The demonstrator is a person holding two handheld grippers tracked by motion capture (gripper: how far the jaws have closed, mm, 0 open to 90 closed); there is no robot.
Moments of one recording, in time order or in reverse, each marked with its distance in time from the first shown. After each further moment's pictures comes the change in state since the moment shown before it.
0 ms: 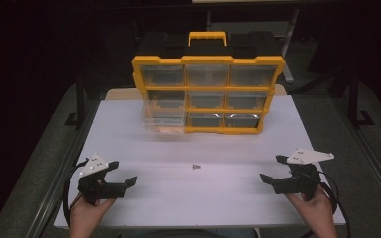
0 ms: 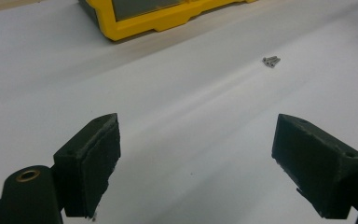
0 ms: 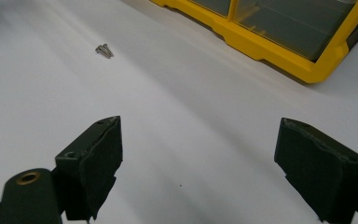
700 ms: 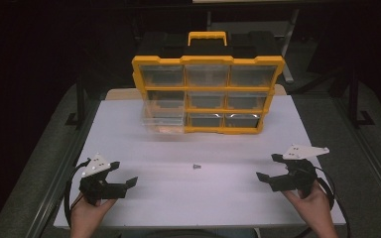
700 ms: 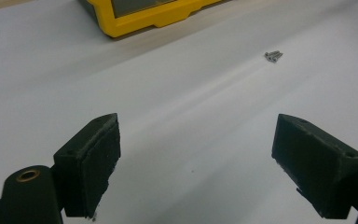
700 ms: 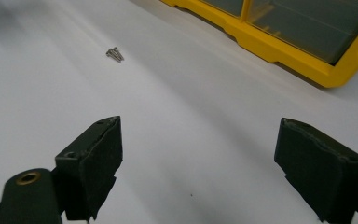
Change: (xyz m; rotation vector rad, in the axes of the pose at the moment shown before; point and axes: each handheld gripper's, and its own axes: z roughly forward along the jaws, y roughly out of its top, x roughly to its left) left arm 0.000 0.000 0.001 0.020 0.009 0.035; right arm 0.000 0.011 0.007 0.032 0.049 0.007
